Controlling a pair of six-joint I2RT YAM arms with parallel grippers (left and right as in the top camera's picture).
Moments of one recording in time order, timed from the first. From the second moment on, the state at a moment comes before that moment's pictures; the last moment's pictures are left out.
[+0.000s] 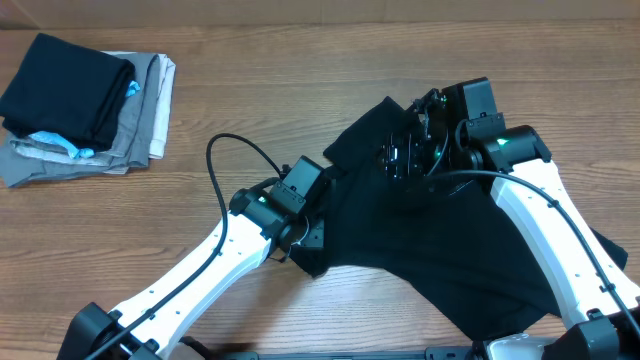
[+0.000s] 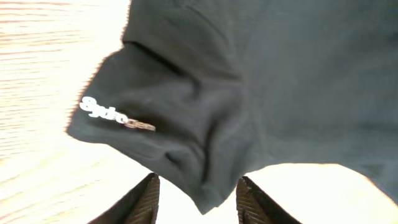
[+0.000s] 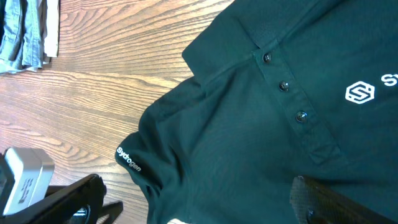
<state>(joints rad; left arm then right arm) -0.65 1.47 1.00 -0.83 0.02 -0.59 0.25 1.51 1.26 -0.85 -0.40 0.31</state>
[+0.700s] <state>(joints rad) -0.53 1.77 1.00 -0.77 -0.14 -0.57 0.25 1.51 1.26 -0.86 -0.40 0.31</state>
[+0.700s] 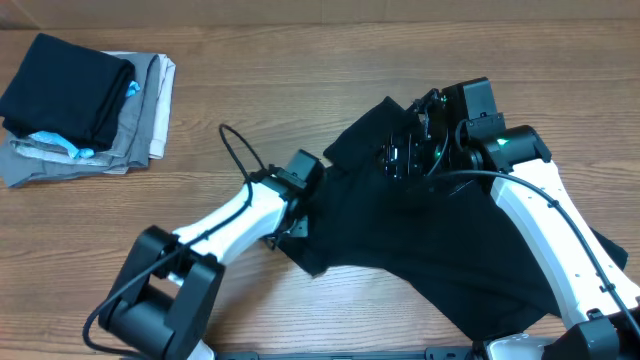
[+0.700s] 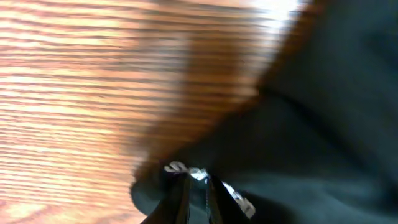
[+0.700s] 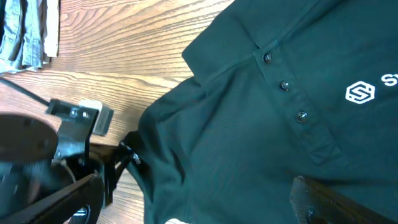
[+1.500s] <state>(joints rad) -0.24 1.80 1.05 -0.82 -0.12 -0.49 0.25 1.51 1.26 -0.86 -0.40 0.31</state>
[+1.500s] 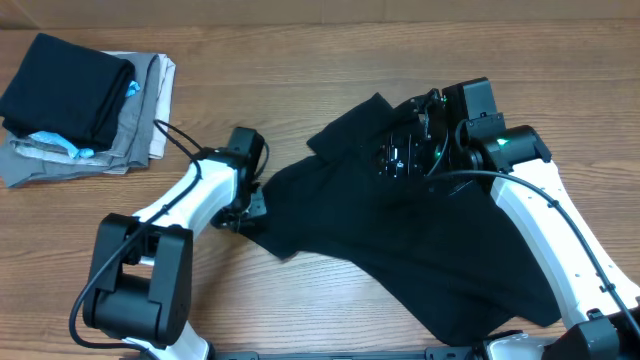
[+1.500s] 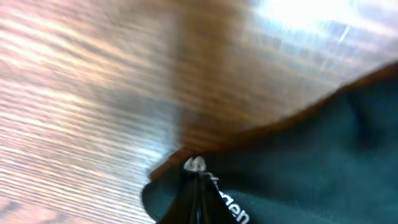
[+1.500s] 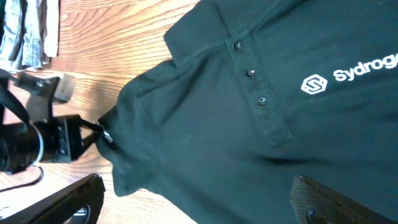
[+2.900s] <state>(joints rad) -0.44 2.14 1.31 -0.04 0.47 -0.41 0.25 1.51 1.26 -0.85 -0.40 0.31</state>
